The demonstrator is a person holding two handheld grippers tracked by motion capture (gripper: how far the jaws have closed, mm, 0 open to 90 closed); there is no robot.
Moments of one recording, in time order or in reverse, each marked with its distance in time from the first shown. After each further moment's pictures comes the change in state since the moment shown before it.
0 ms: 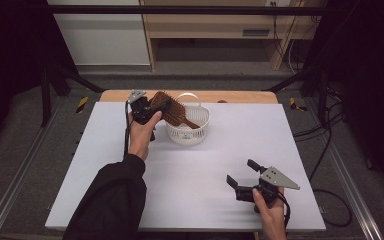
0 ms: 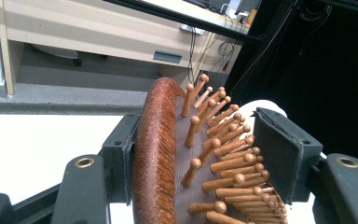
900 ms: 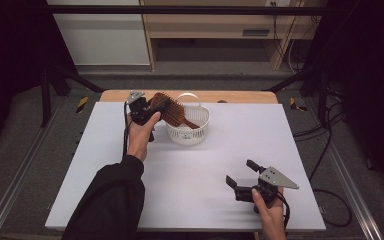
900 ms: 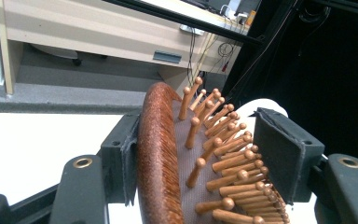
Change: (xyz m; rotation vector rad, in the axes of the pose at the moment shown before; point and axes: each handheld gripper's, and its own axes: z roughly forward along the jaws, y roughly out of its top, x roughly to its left) left arm 0.003 -0.001 -0.003 -0.003 -0.001 -0.002; right arm 0.001 -0.001 0.001 0.008 0.007 -0.003
